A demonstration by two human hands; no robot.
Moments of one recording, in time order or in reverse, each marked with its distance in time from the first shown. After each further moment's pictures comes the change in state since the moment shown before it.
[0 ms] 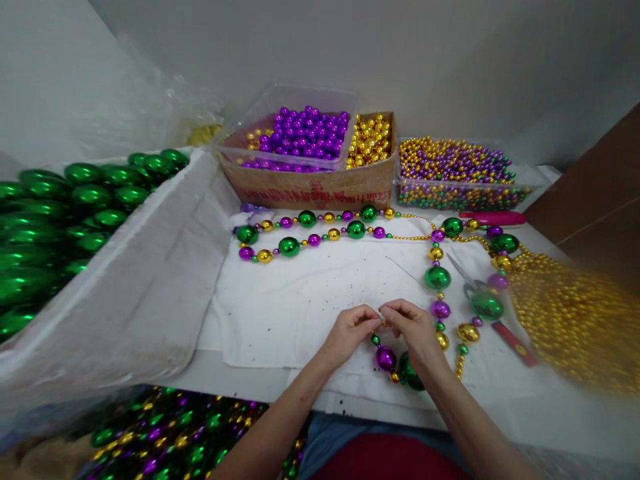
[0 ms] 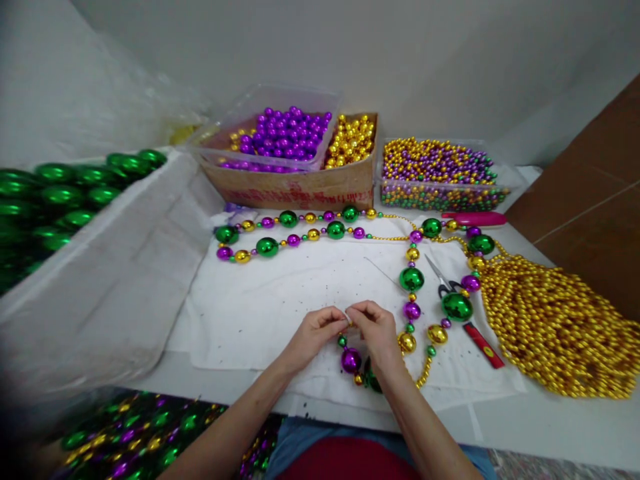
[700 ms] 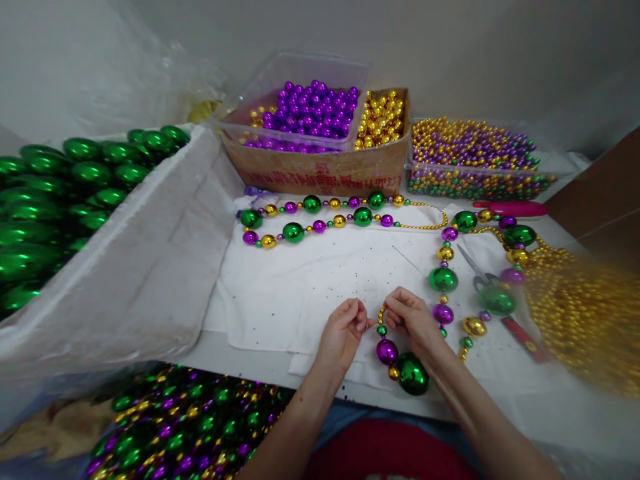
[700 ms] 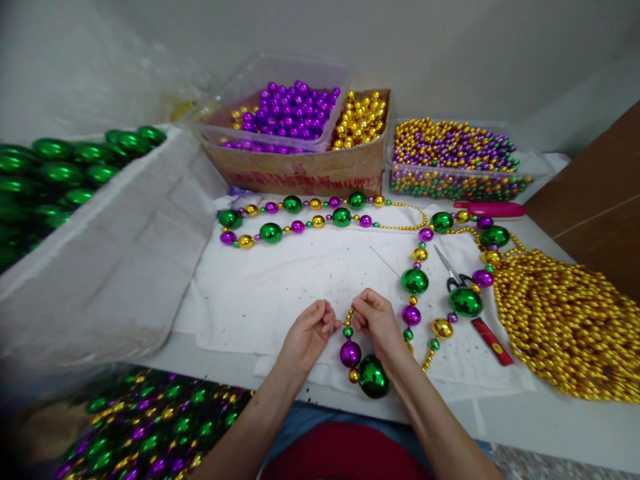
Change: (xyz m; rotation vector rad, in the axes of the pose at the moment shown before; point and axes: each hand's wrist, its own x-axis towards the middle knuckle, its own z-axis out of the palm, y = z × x) left_hand -0.017 -0.023 0.007 -0.871 0.262 -0.098; right_hand 0.008 0.009 0.000 0.294 -0.193 0.206
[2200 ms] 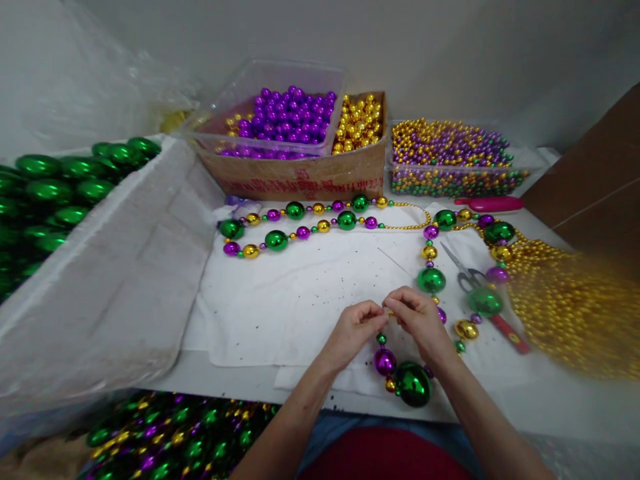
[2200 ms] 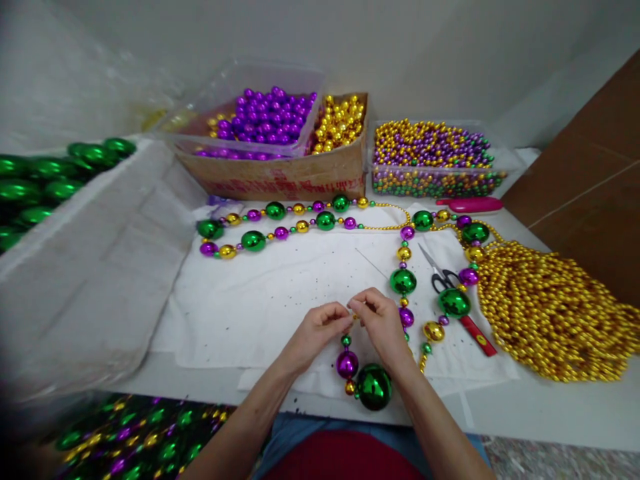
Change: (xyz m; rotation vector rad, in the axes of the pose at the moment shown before) left_hand 0.012 0.002 0.036 0.864 -0.274 0.025; right_hand -0.012 -0.026 -0.022 -0.466 0.117 -0.256
